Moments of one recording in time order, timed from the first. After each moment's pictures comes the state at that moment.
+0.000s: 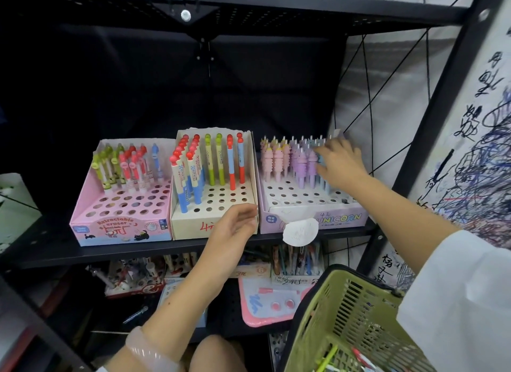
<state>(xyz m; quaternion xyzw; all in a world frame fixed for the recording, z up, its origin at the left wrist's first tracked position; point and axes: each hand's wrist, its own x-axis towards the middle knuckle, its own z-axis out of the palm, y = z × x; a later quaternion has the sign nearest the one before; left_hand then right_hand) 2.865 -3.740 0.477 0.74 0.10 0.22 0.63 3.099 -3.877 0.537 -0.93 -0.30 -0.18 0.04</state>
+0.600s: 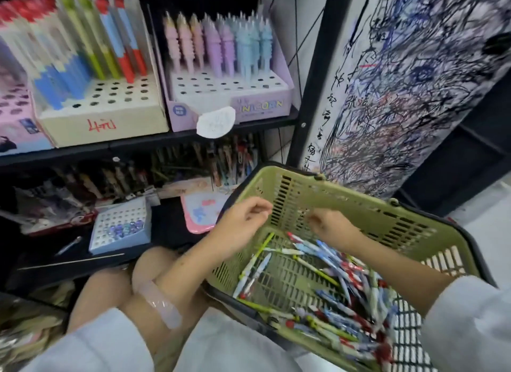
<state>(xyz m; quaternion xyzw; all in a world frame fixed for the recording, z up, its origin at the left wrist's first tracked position) 2.867 -3.871 0.361 0.80 0.01 -0.04 0.60 2.963 -4.076 0.321 -0.95 -0.22 0.17 0.14</state>
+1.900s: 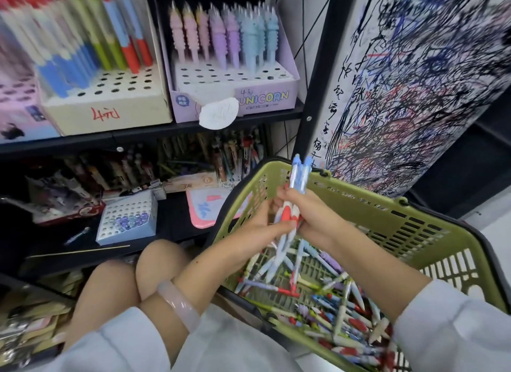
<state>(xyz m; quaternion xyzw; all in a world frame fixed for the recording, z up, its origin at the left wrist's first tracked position) 2.860 -3.899 0.348 0.73 0.04 -0.16 0.66 2.931 -4.015 0.355 -0.61 -0.07 0.31 0.72</state>
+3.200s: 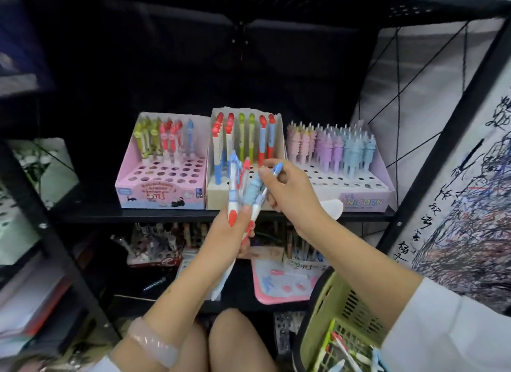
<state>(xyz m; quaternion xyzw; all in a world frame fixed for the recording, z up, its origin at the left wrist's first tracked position) 2.817 -3.714 0.446 0.66 0.13 0.21 0.71 2.909 -3.803 0.505 -0.70 -0.33 0.07 0.62</state>
